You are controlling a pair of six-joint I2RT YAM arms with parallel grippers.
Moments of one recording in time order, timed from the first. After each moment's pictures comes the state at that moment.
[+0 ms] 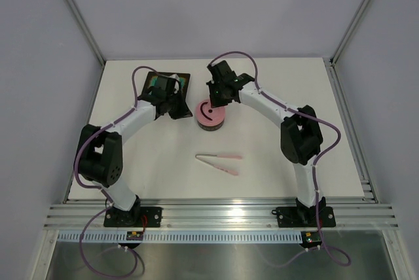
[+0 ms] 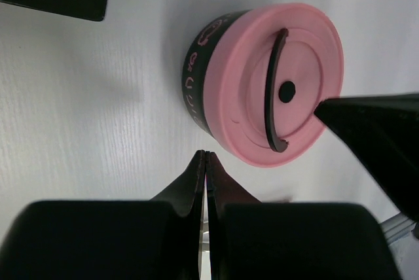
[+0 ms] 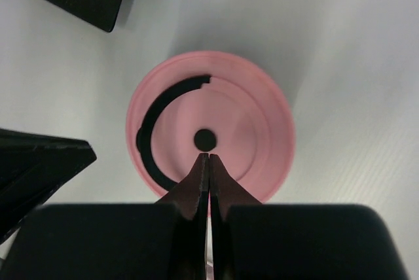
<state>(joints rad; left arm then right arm) -0.35 1.67 1.17 -0.37 0.20 -0.64 0.65 2.09 1.82 -0.63 -0.01 0.36</state>
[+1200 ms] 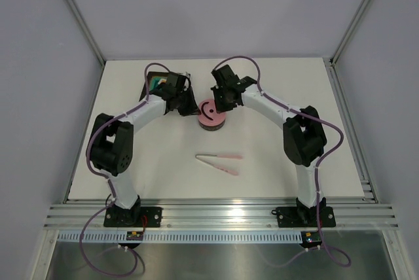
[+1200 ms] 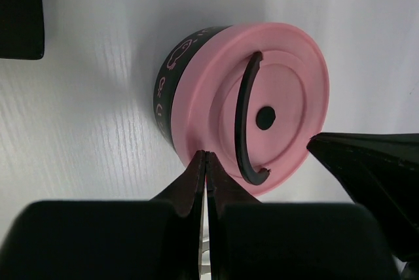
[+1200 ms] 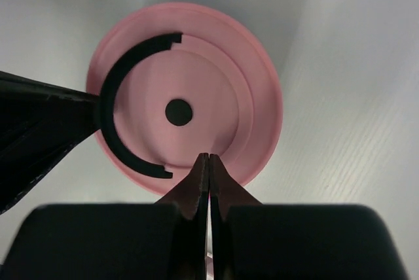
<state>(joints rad) -0.40 1.80 1.29 -0.37 0.21 -0.63 0.63 2.04 1.74 -0.66 0.02 0.35</state>
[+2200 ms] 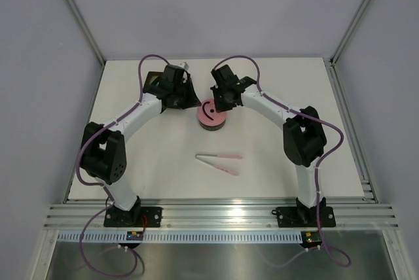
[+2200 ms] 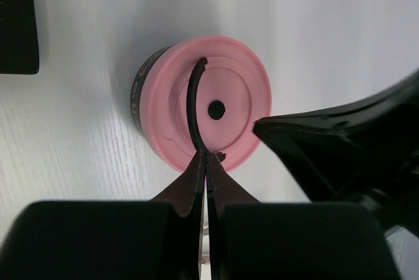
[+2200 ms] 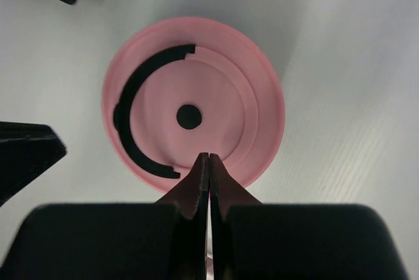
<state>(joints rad) -0.42 1.70 1.33 -0.41 0.18 -0.62 0.64 2.02 1.75 -0.65 0.04 0.35</state>
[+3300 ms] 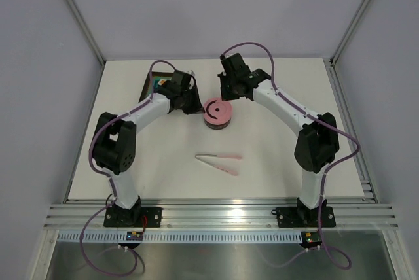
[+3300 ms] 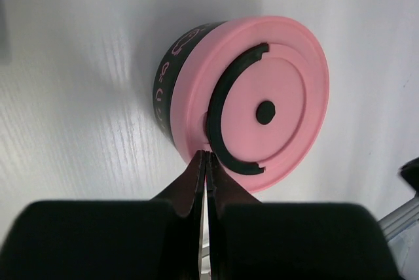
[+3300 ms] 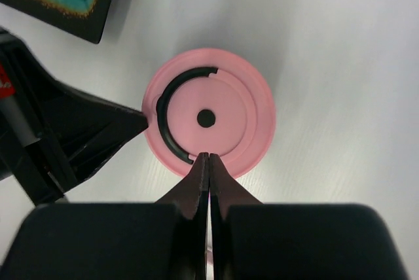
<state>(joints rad) -0.44 1.85 1.35 -0.36 0.22 -0.63 0.61 1.93 1.76 -0.68 0.08 0.35</state>
